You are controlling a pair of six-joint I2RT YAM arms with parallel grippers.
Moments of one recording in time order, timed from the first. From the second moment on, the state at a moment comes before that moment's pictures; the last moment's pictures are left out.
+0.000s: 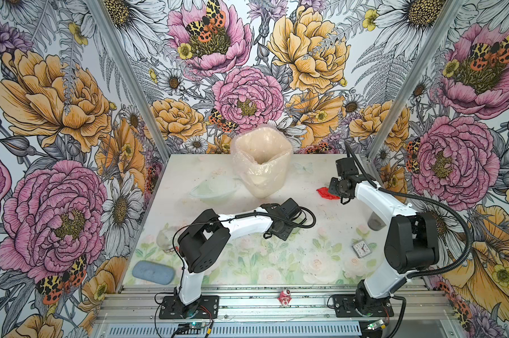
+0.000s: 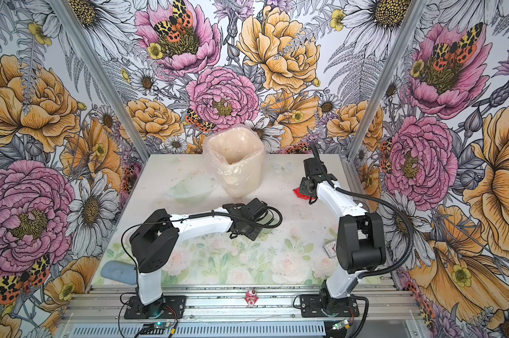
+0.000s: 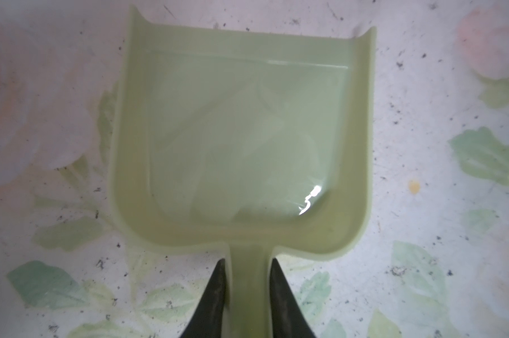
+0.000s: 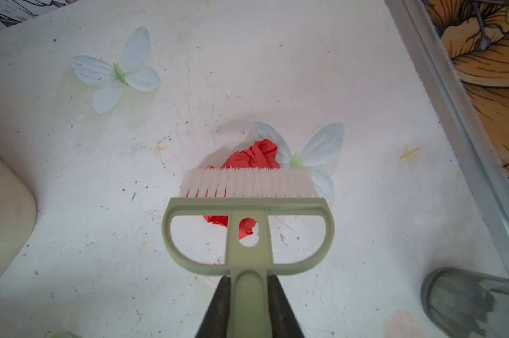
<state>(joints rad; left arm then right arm) -0.95 1.93 1.34 -0.60 -0.12 -0.27 0.11 1.69 1.28 -0.63 0.19 0.41</state>
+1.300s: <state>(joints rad) -0.96 1.93 1.23 -0.35 -0.09 -0.27 0.38 1.52 1.03 -0.67 -0.09 0.51</state>
